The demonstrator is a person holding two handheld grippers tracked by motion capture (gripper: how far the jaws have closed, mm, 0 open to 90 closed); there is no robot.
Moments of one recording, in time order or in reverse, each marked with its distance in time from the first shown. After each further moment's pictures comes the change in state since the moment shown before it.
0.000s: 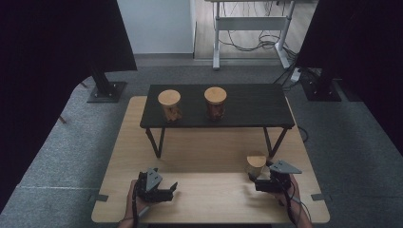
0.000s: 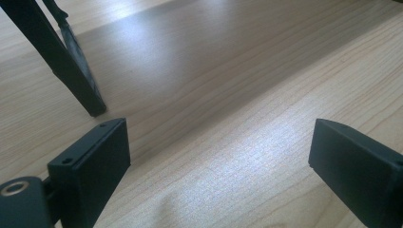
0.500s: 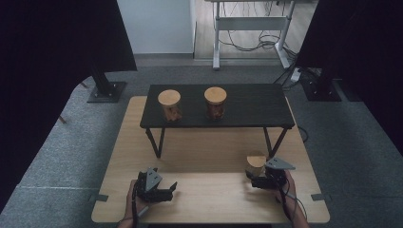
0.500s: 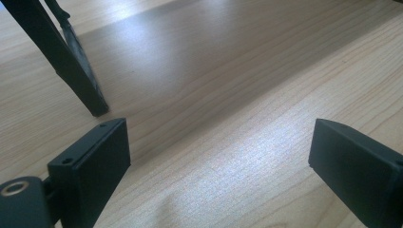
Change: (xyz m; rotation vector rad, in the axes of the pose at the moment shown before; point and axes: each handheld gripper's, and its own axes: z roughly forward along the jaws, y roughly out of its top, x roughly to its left) left arm 0.001 0.000 0.000 0.001 0.003 0.002; right arm 0.000 0.004 0.018 0.036 -0.026 -0.005
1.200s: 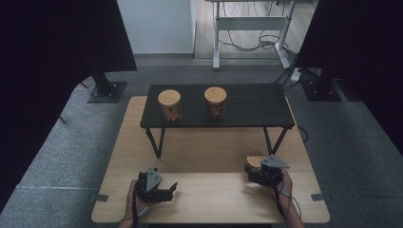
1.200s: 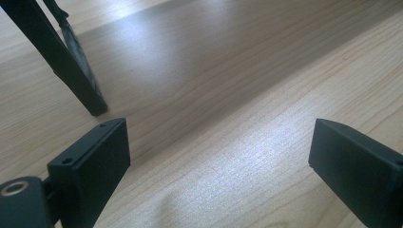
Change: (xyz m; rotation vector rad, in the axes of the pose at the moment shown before) left arm -0.001 0.000 0.001 0.003 0.000 0.006; right arm 0.006 0.005 0.011 -0.025 -0.098 -0.005
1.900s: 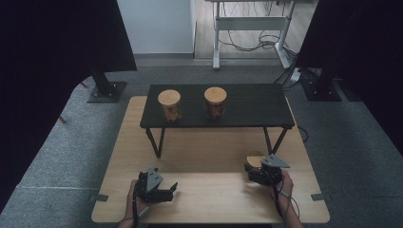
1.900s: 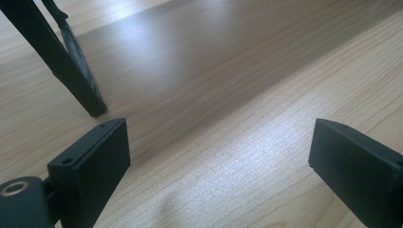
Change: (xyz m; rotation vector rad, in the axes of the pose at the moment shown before) left arm 0.000 0.000 0.000 -0.002 0.001 0.002; right arm 0.000 0.000 0.000 -0.002 0.006 0.018
